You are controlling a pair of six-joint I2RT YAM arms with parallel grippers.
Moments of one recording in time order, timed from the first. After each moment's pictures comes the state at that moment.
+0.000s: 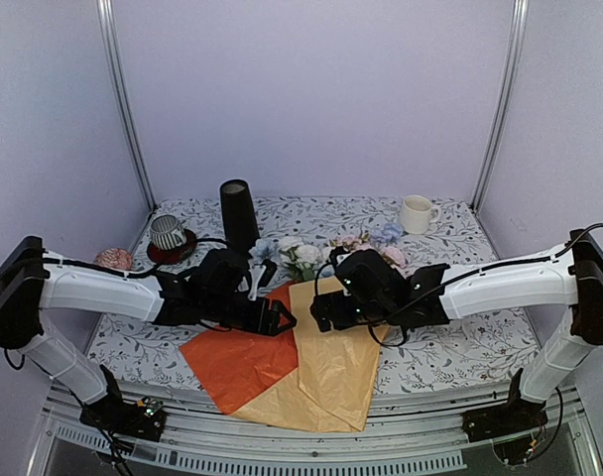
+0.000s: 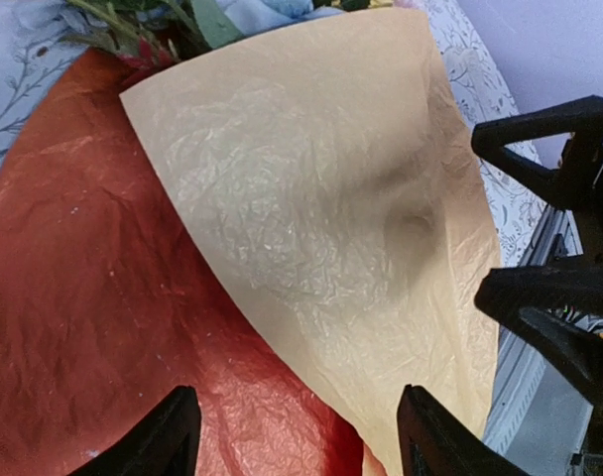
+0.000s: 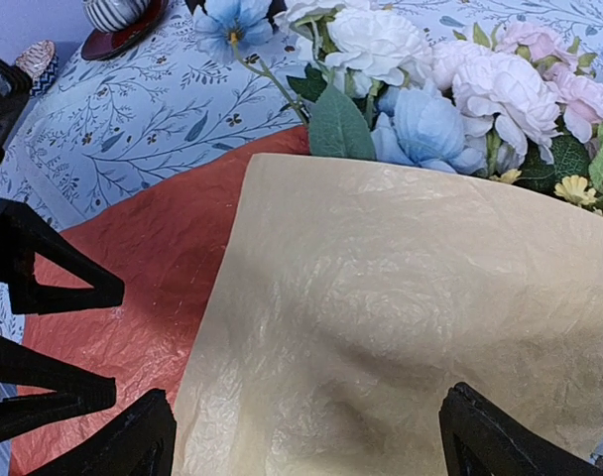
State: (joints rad) left arm -0.91 1.50 0.76 0.00 0.16 -0.62; right arm 1.10 1.64 1.03 -0.19 0.32 0.61
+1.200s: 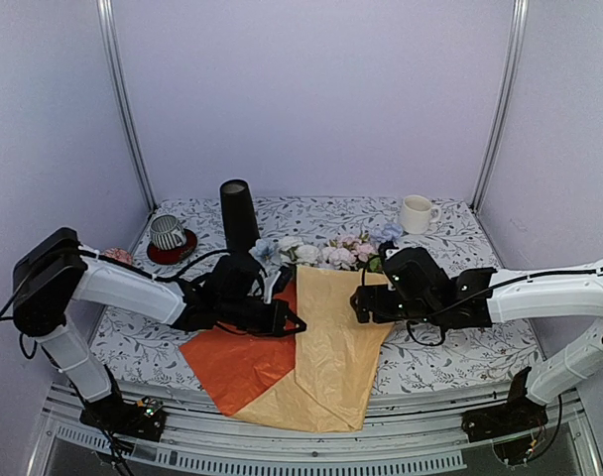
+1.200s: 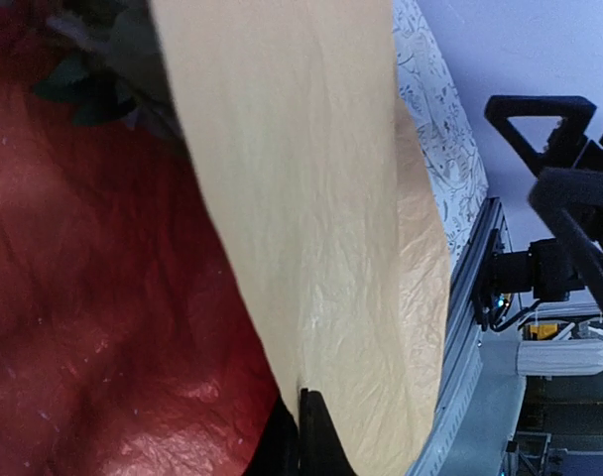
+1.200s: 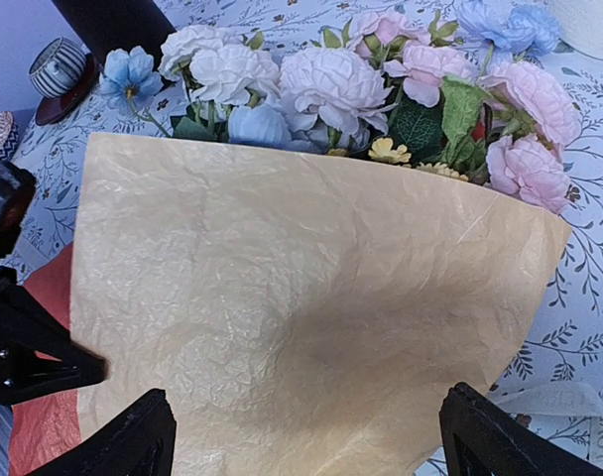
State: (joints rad) left arm -0.90 1.70 0.75 0.28 0.37 -0.75; right arm 1.00 1.39 0.82 -0.21 0.36 0.68
